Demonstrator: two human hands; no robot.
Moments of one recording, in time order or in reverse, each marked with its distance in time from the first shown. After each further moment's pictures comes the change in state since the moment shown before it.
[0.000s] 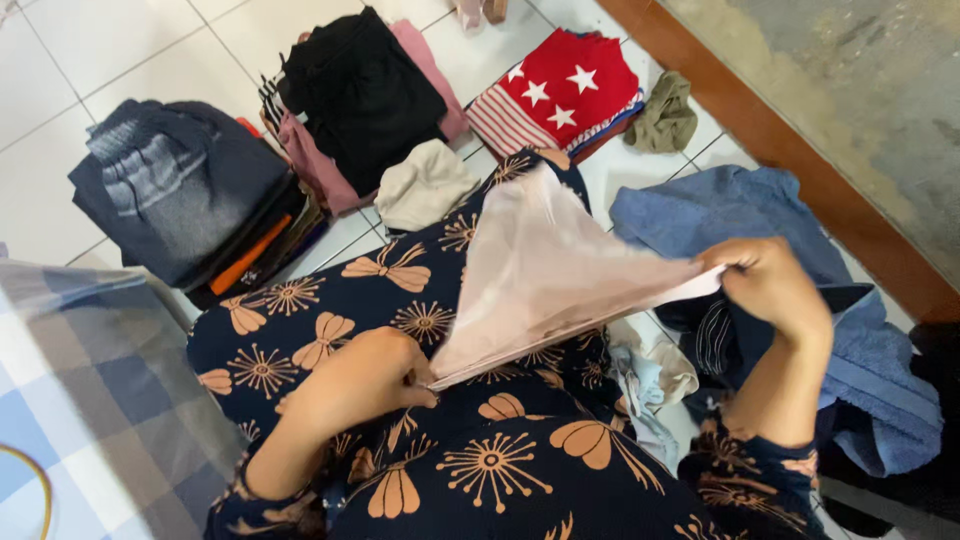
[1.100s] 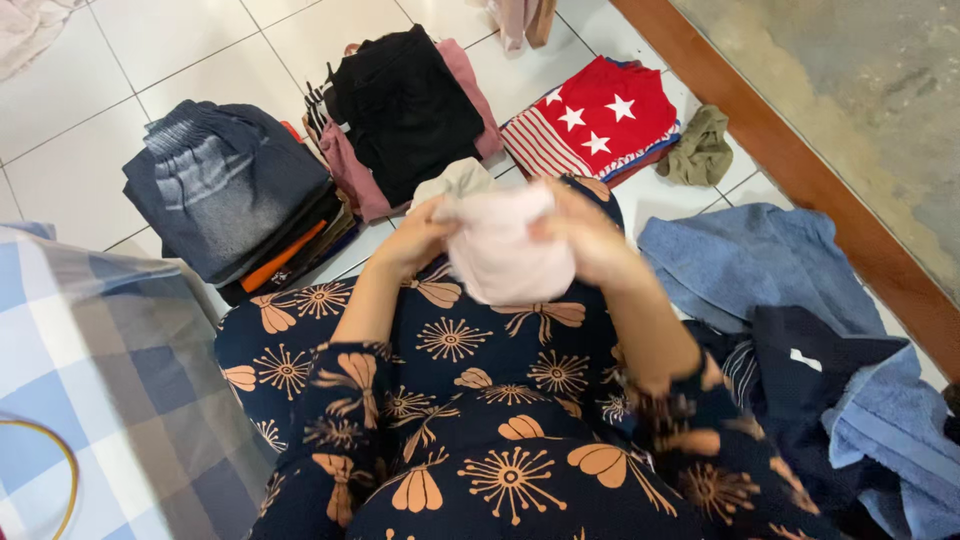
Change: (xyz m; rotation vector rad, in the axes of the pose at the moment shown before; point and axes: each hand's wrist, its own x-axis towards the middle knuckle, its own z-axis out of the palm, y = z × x) left_hand 0.171 -0.178 -0.005 -1.255 0.331 0.203; right_hand 0.165 -0.123 0.166 1.240 -0.386 0.070
